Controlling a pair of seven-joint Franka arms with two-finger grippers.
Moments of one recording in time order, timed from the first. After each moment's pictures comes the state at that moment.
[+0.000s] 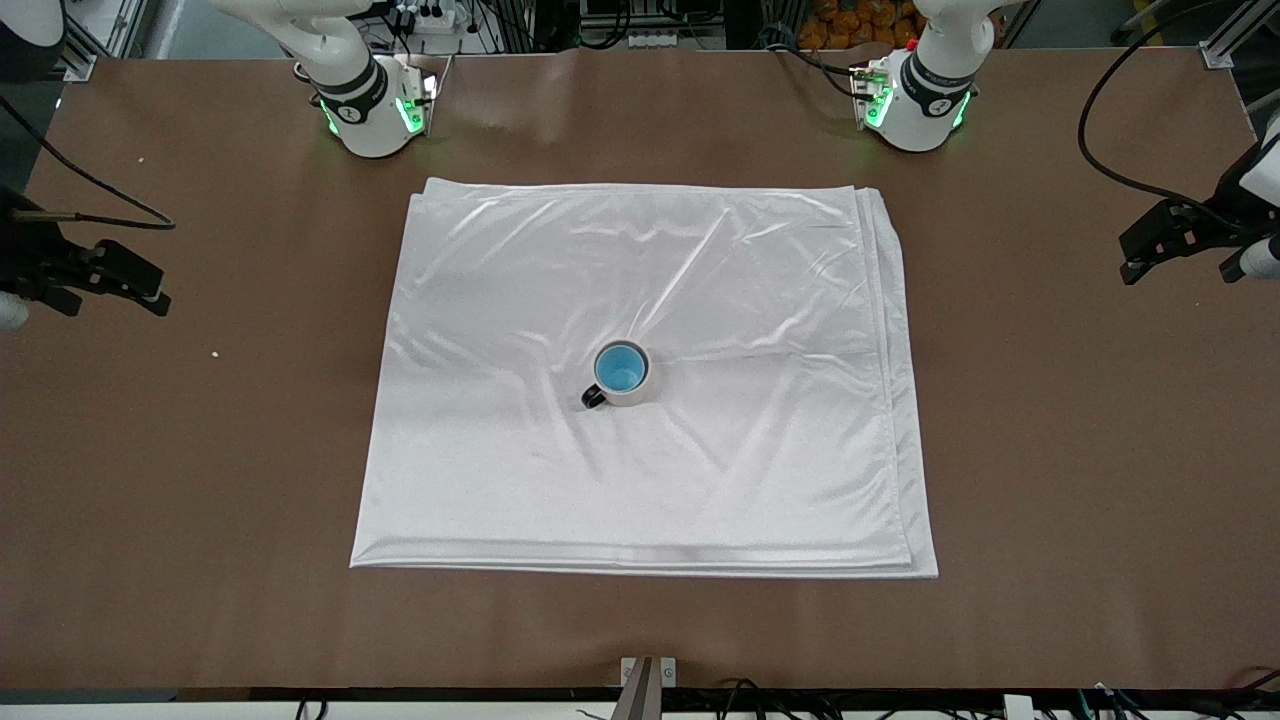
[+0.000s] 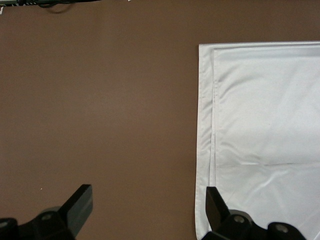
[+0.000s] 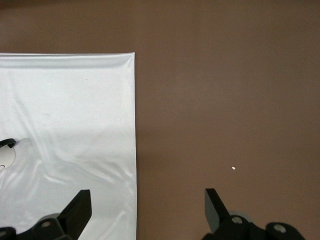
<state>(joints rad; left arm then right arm) 0.27 -0.07 -0.30 -1.67 0.05 1.73 0.00 0.01 0.05 -0.02 -1.54 0.01 1.66 0.01</state>
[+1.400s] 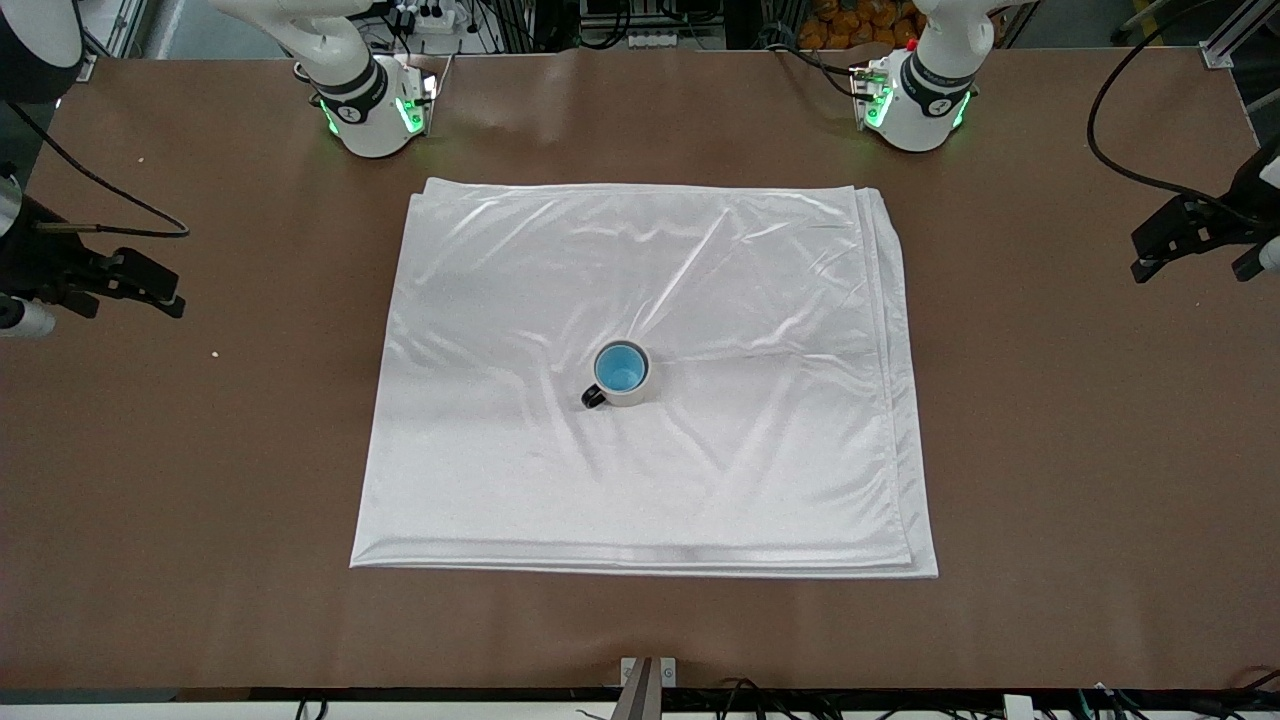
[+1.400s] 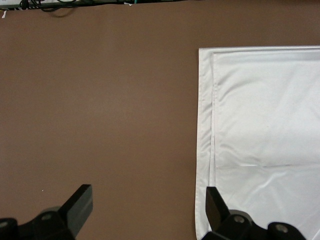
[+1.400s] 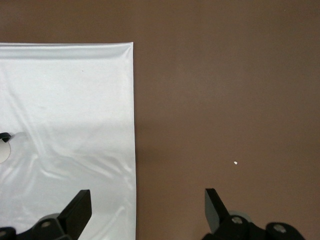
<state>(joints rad) 0.19 -0.06 -0.20 -1.64 0.05 1.72 0.00 0.01 0.05 -0.02 -1.58 0.01 1.66 0.01</state>
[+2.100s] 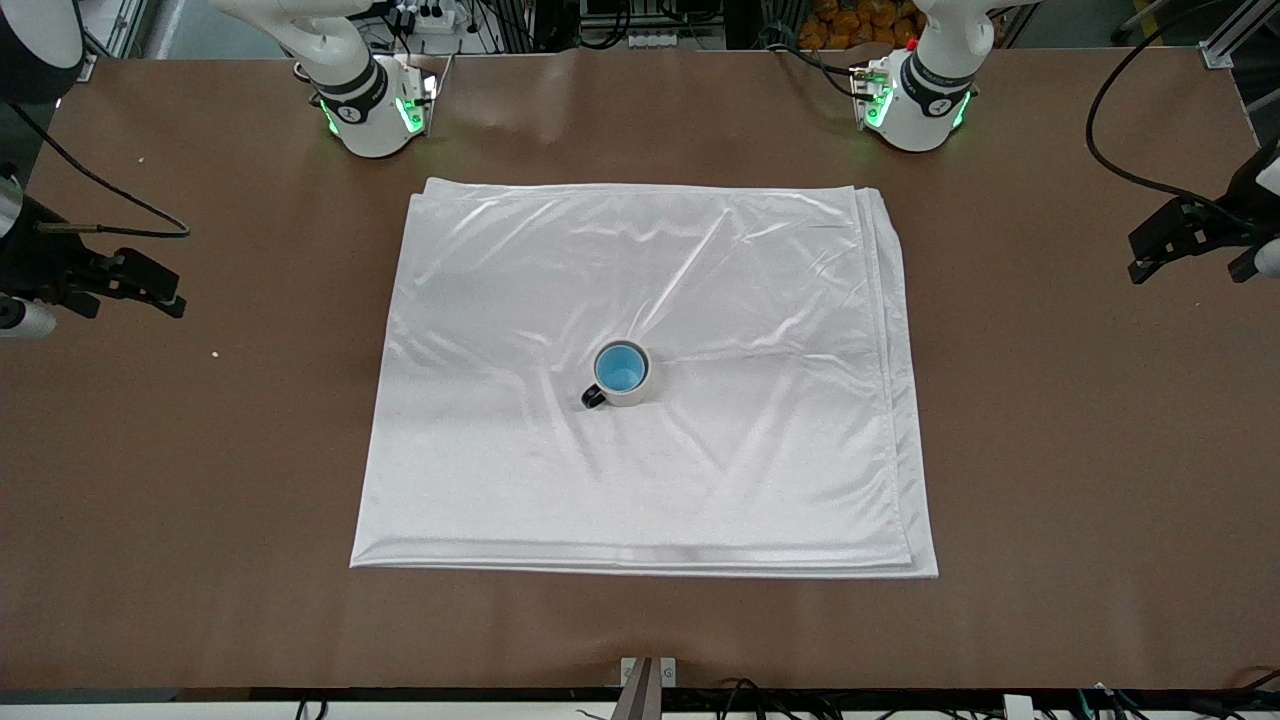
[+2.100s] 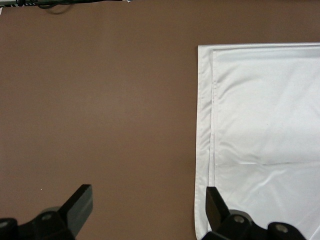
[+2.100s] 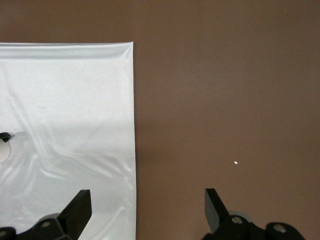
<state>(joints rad) 0.15 -0.06 -0.16 -1.64 0.05 1.71 0.00 0.01 0.05 -0.02 -1.58 0.01 1.66 0.01</state>
